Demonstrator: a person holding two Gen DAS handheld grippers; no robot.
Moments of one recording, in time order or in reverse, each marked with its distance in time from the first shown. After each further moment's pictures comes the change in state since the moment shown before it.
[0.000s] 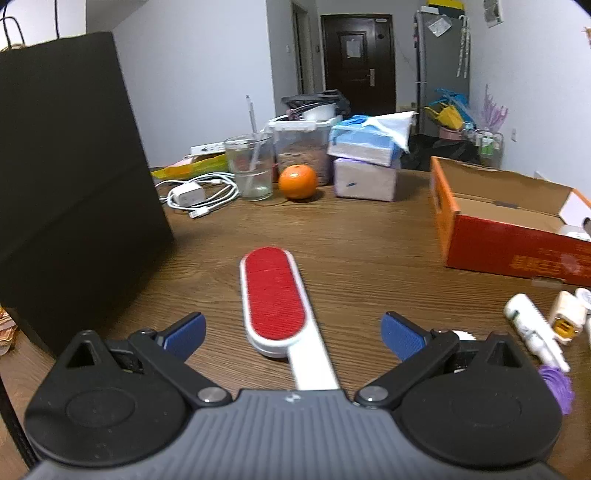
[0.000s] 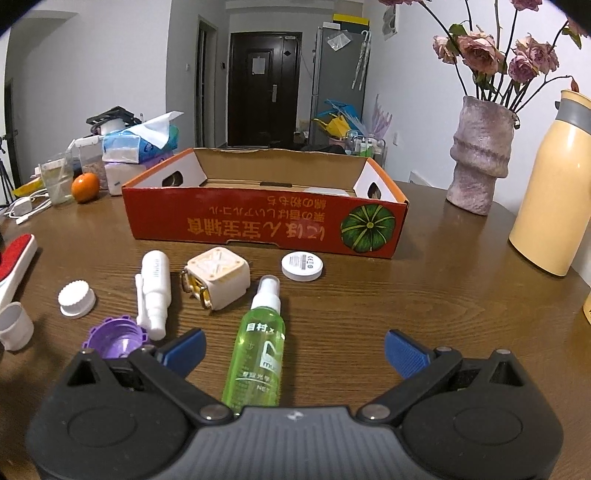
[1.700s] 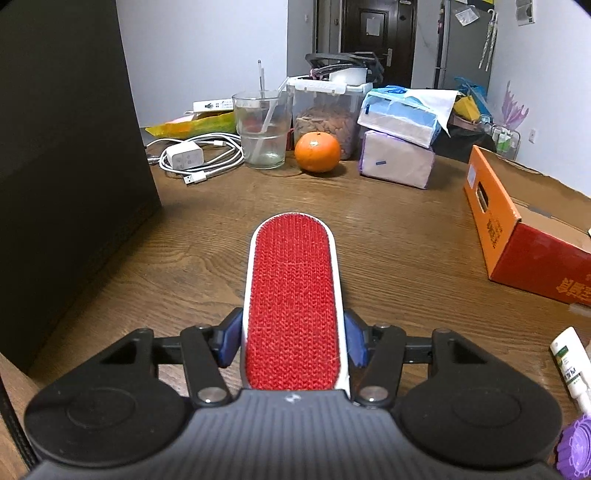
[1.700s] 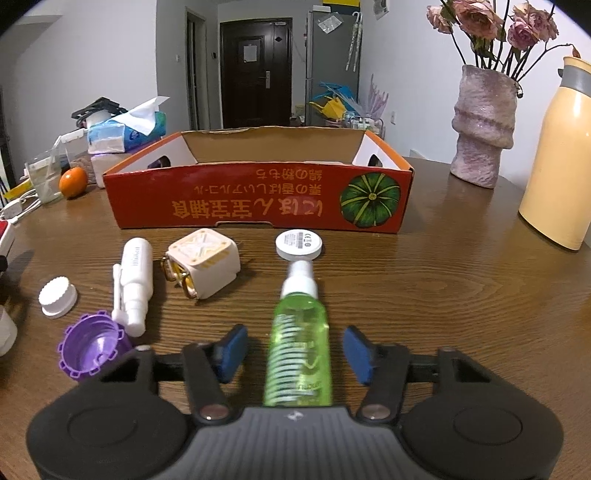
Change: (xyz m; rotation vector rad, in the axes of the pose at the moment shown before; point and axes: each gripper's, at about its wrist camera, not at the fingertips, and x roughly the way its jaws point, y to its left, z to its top) left arm 0.069 0.021 0.012 -0.094 0.100 -0.032; right arm 0.029 -0.008 -0.005 0.048 0.049 0.025
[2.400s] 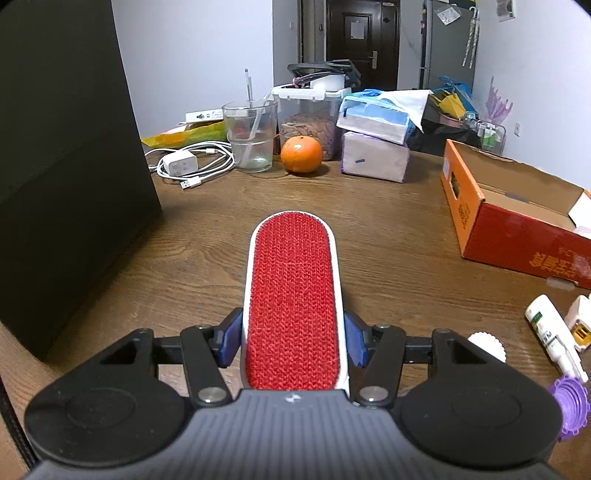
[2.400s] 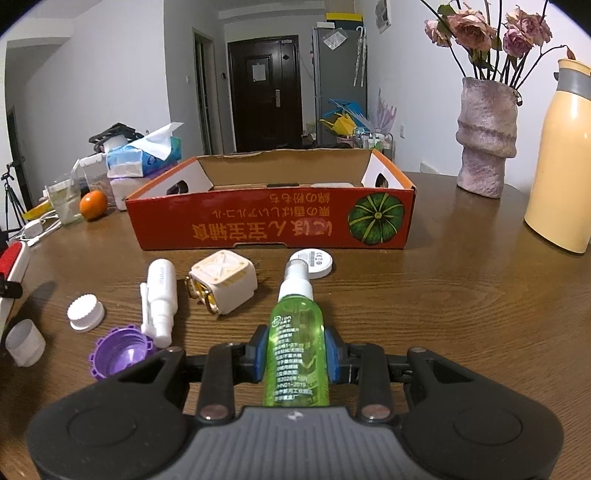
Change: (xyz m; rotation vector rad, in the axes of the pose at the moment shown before) left arm -0.033 -0.007 -0.018 0.051 -0.026 -0.018; right arm -0.021 -0.004 -0.001 0.025 -0.064 0.061
